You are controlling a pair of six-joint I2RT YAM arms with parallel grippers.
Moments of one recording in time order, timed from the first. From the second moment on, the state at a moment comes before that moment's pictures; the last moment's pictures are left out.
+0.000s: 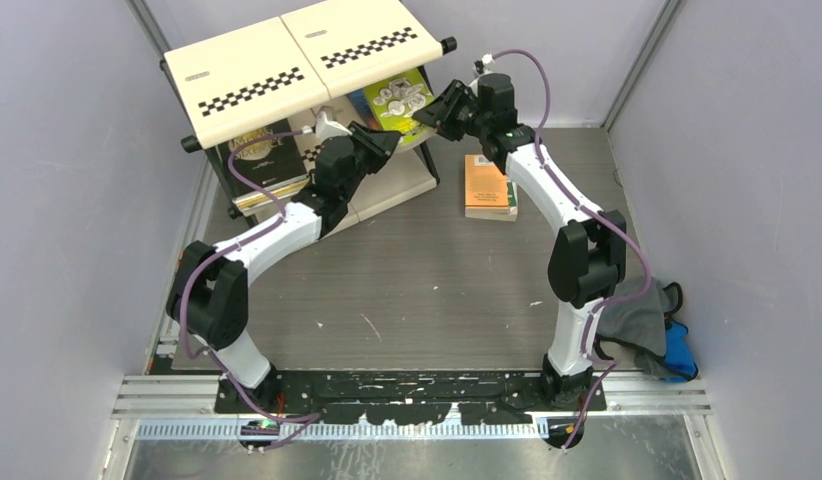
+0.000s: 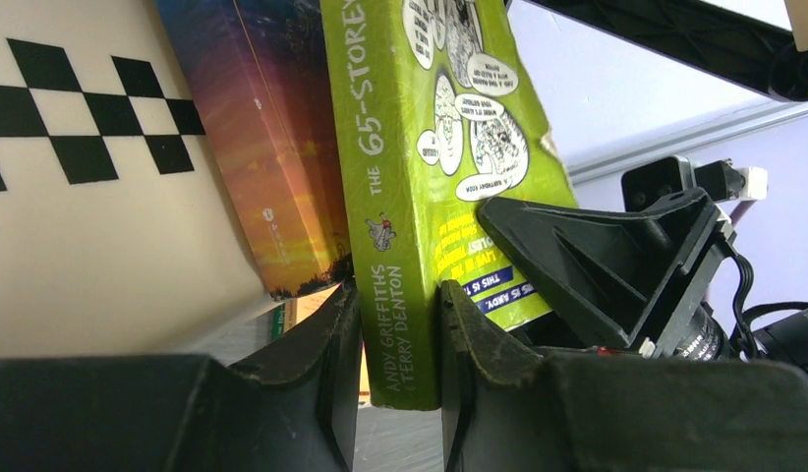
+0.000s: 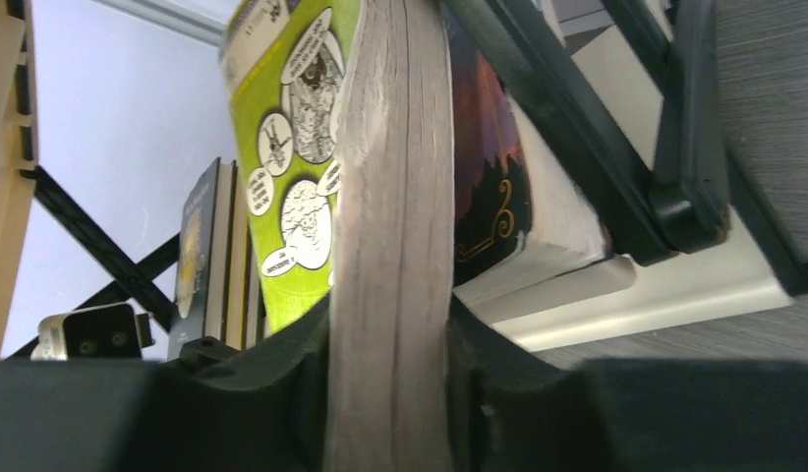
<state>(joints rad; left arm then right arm) -0.53 1.66 1.22 0.39 -0.19 -1.03 0.32 1.92 1.77 -0.12 -0.36 0.86</state>
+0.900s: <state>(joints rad) -0.52 1.66 1.22 0.39 -0.20 -1.06 0.31 1.68 1.57 -0.11 -0.09 0.61</state>
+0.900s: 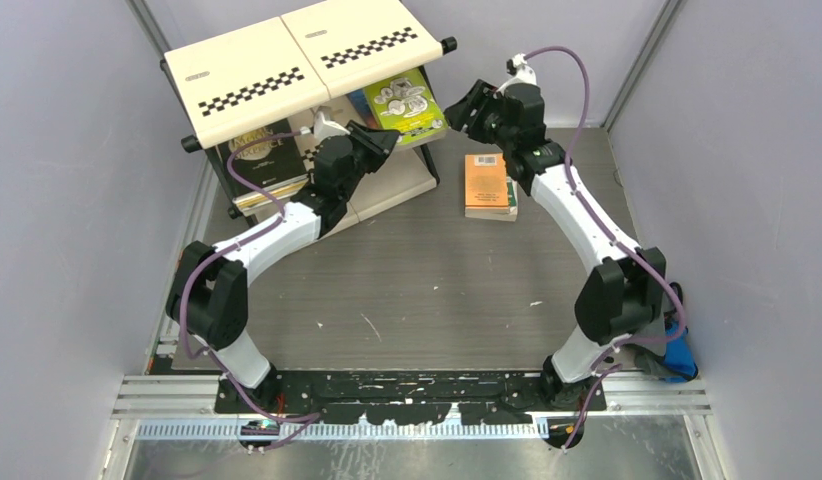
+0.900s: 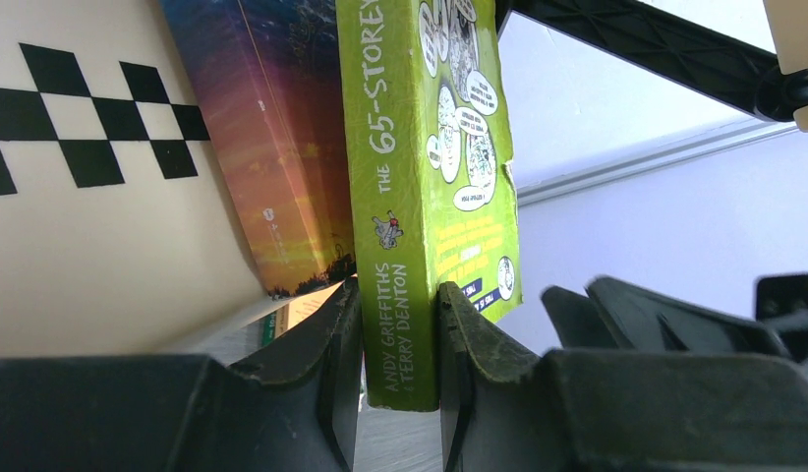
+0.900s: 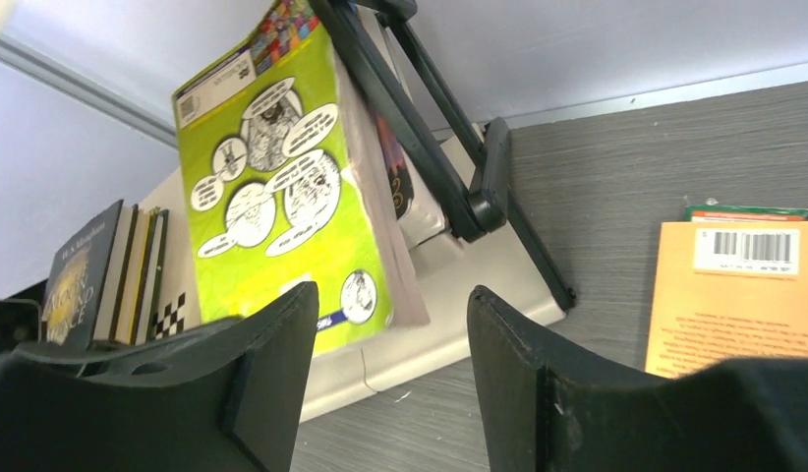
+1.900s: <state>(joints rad) -0.52 1.66 1.22 0.39 -0.21 -1.10 0.48 1.72 1.57 -0.21 0.05 0.39</state>
